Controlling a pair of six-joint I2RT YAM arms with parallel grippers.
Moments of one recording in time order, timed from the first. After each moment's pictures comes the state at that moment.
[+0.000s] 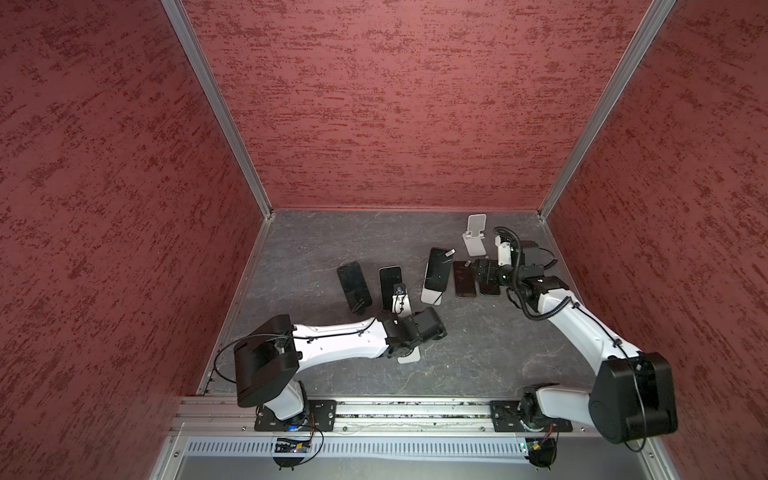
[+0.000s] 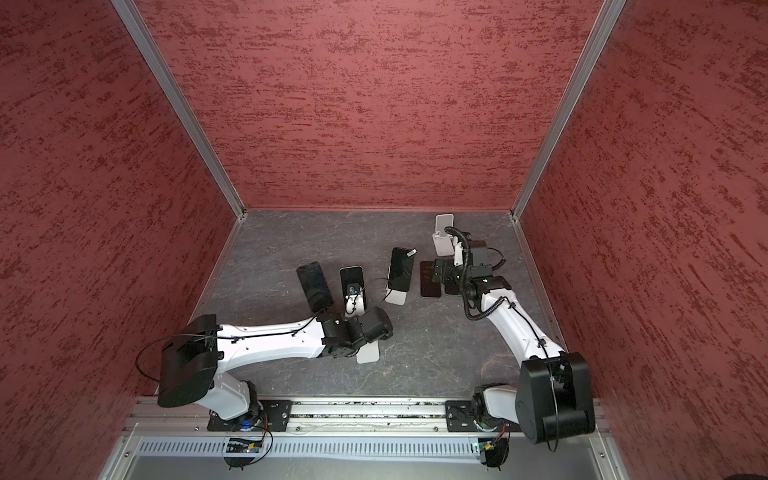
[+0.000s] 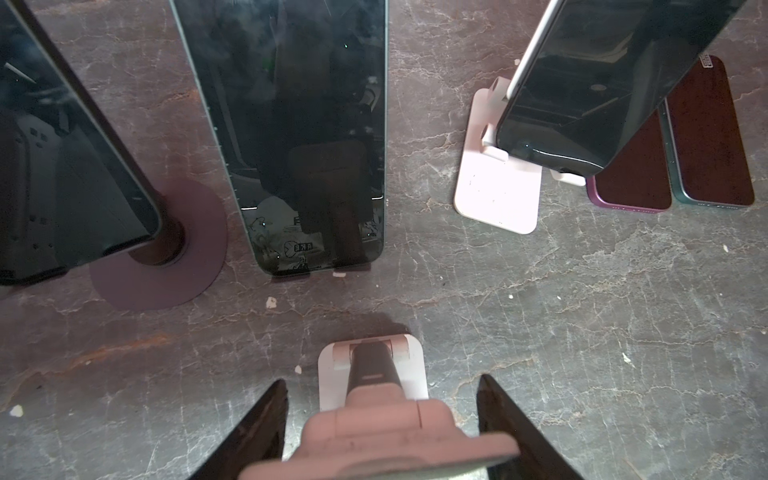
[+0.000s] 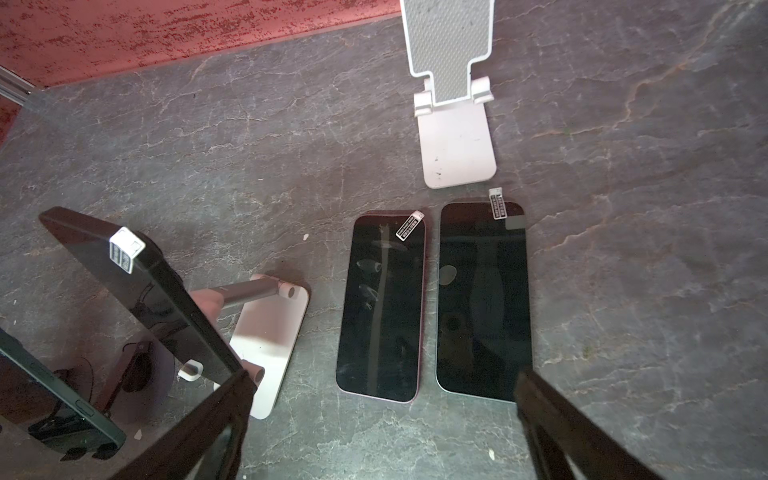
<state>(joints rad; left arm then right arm) -1.17 1.59 1.03 -0.61 -0.61 -1.13 0.14 1.29 0.87 -0.30 -0.13 0.23</state>
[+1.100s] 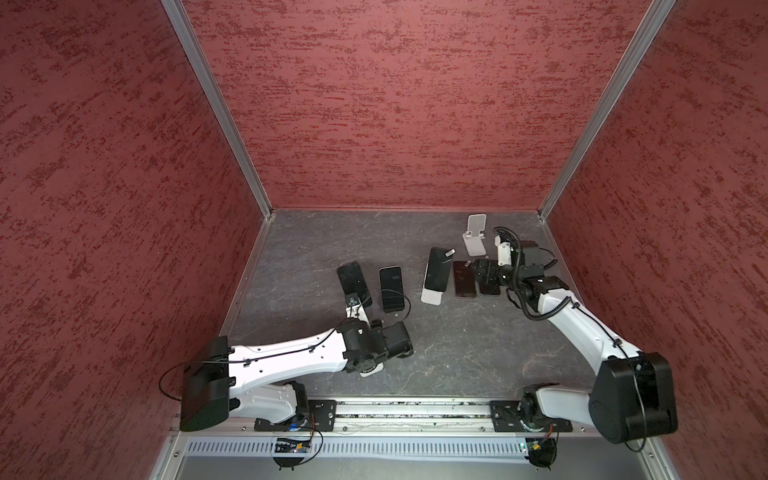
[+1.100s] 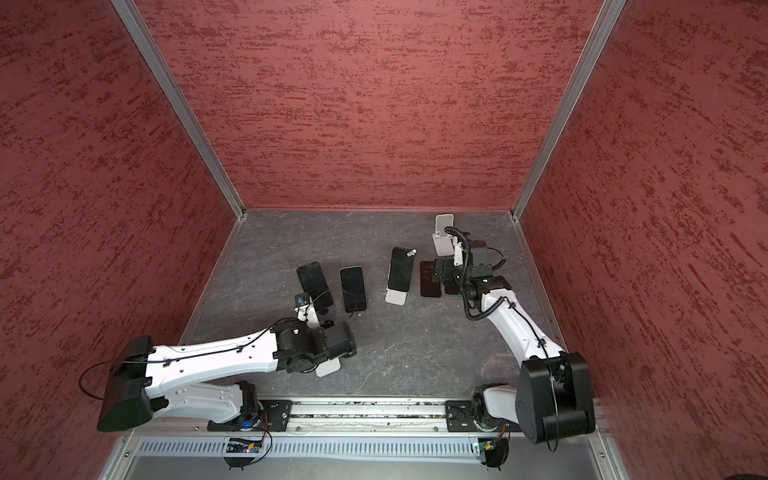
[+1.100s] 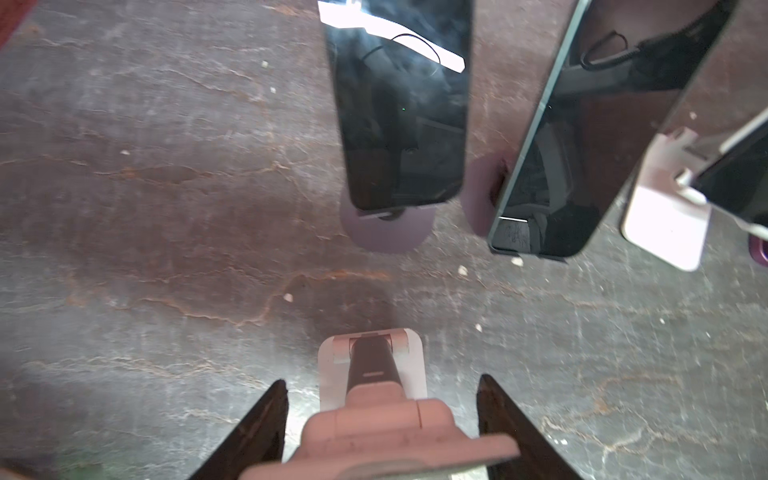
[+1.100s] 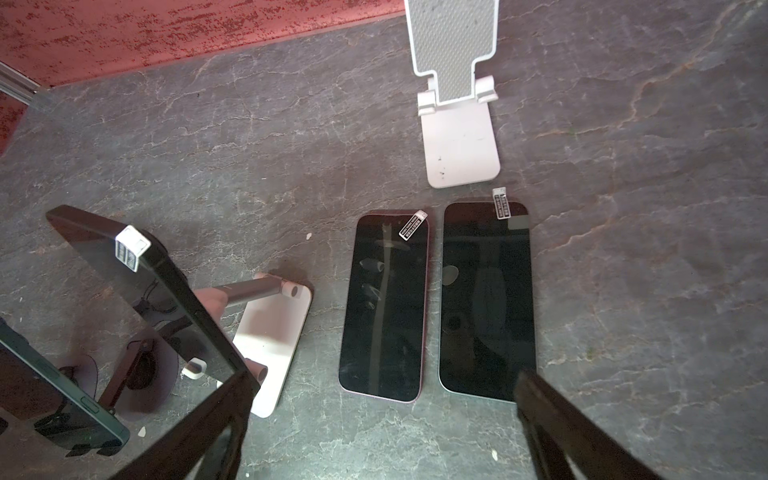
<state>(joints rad) -1.18 1.26 0.91 -1.09 -0.69 -1.47 0.14 1.29 0.87 -0.30 -0.14 0.23</state>
